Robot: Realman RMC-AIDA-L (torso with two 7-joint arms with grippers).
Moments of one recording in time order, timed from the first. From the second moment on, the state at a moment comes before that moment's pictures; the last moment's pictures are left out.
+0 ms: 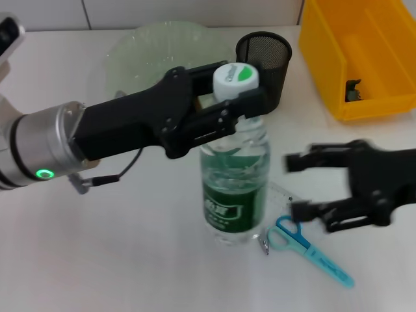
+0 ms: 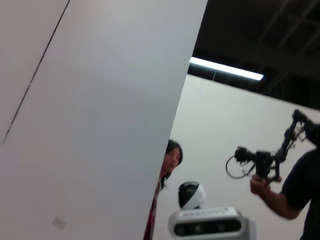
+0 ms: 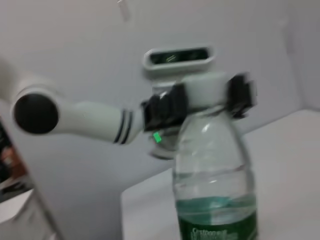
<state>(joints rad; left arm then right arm) -0.62 -2.06 1.20 0.34 1.18 1.88 -1.24 0.27 2.08 -1.06 -1.19 -1.68 -1.86 1.78</state>
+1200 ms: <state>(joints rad) -0.43 -2.05 1.07 0.48 1.21 1.40 -0.84 0.19 2.08 -0.81 -0.95 -1.73 -1.90 1.51</state>
